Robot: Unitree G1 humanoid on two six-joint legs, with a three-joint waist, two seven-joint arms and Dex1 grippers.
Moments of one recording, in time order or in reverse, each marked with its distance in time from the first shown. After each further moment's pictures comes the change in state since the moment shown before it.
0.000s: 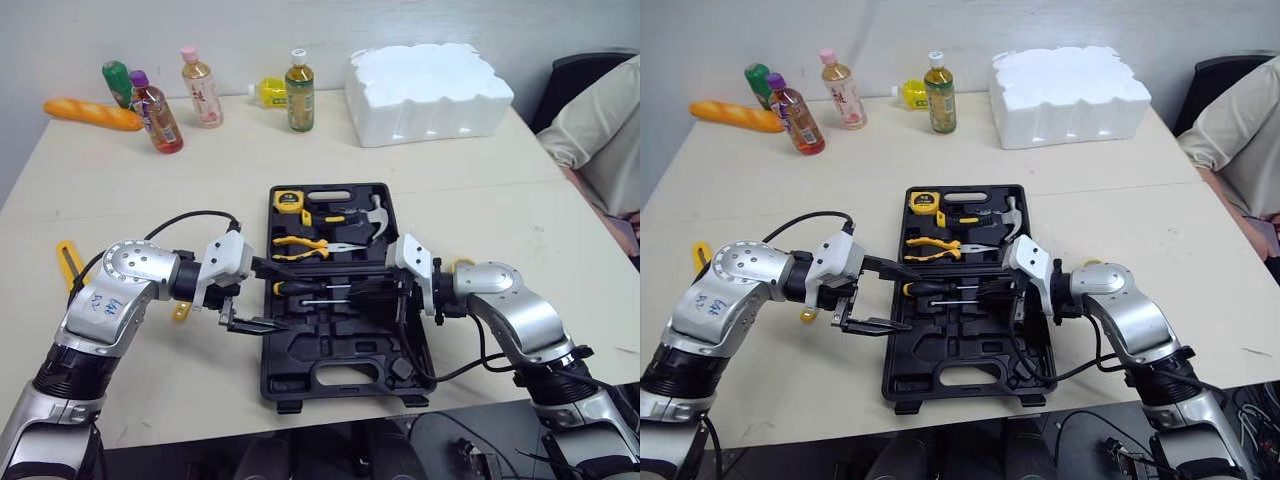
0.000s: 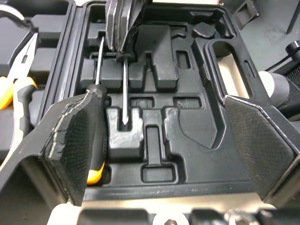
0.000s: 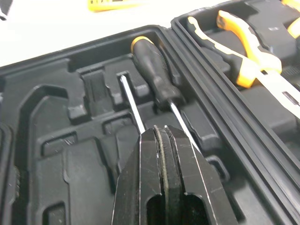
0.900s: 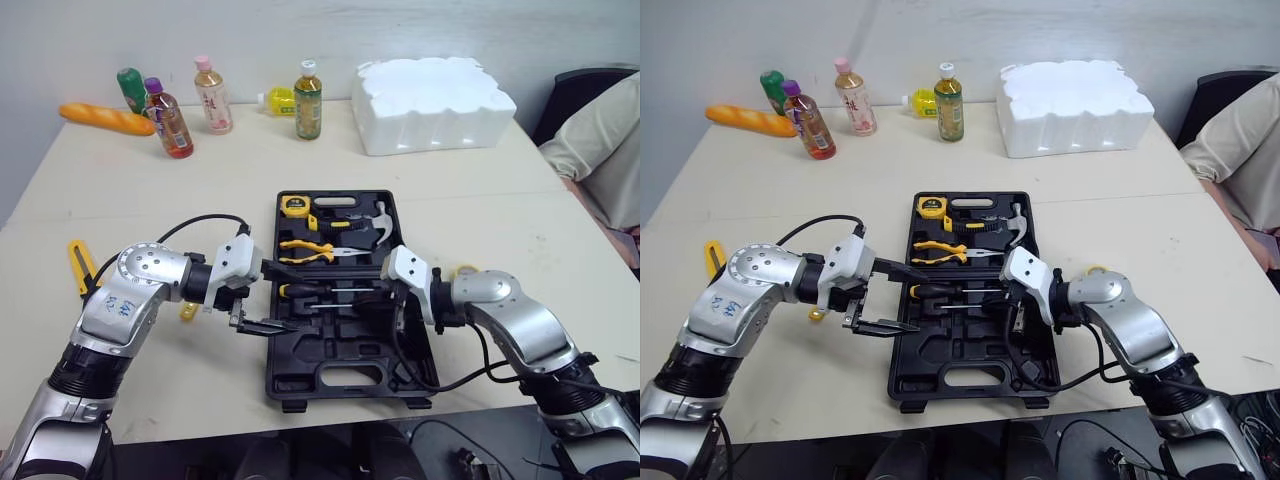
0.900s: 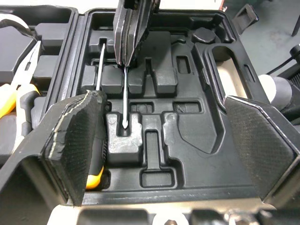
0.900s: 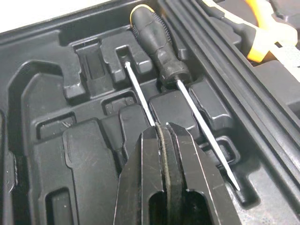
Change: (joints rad) left arm -0.009 -0.047 -0.025 0.004 0.020 -0.008 0.021; right arm 0.035 -0.041 0.044 -0.055 -0.040 0.078 -0.079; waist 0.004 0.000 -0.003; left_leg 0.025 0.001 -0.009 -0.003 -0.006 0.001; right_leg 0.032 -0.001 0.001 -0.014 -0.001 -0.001
